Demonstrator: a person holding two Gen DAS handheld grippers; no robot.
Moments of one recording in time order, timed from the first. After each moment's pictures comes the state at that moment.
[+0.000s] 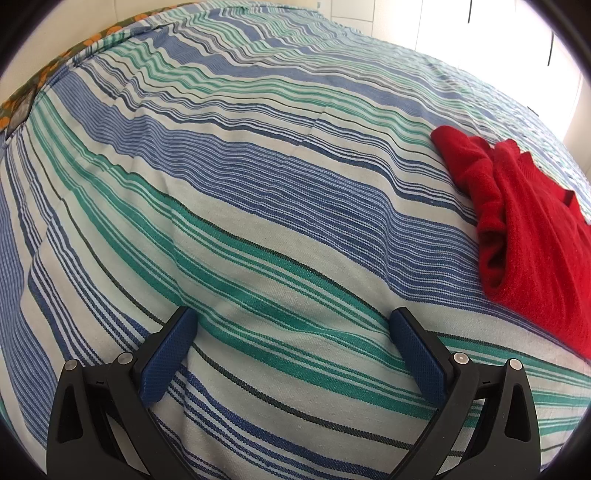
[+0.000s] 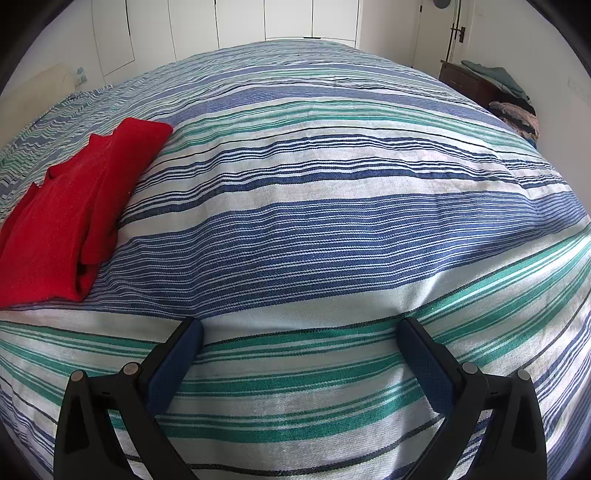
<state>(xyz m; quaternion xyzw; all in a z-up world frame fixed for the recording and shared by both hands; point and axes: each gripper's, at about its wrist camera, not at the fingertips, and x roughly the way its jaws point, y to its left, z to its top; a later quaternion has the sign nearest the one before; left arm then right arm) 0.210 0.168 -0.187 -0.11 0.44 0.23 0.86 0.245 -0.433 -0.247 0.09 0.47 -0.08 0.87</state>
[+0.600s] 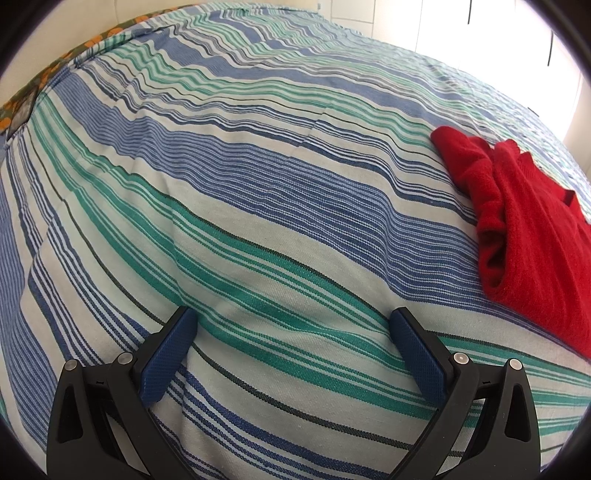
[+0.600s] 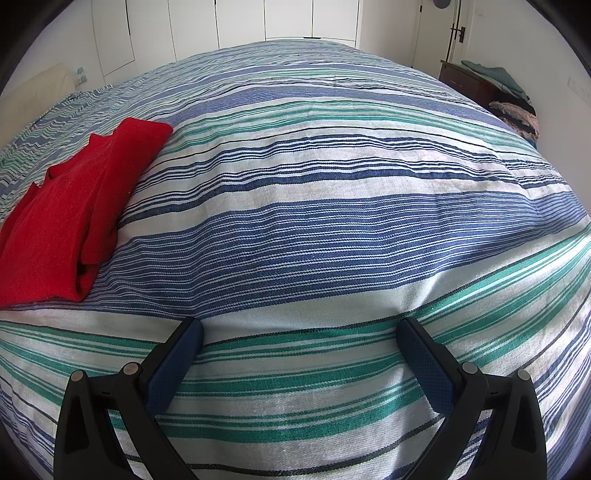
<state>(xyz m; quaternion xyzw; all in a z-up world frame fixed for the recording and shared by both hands) 0.210 0.165 -0.188 -0.10 0.44 0.23 0.86 0.245 -0.433 -0.247 0.09 0.47 -0.09 0.87</state>
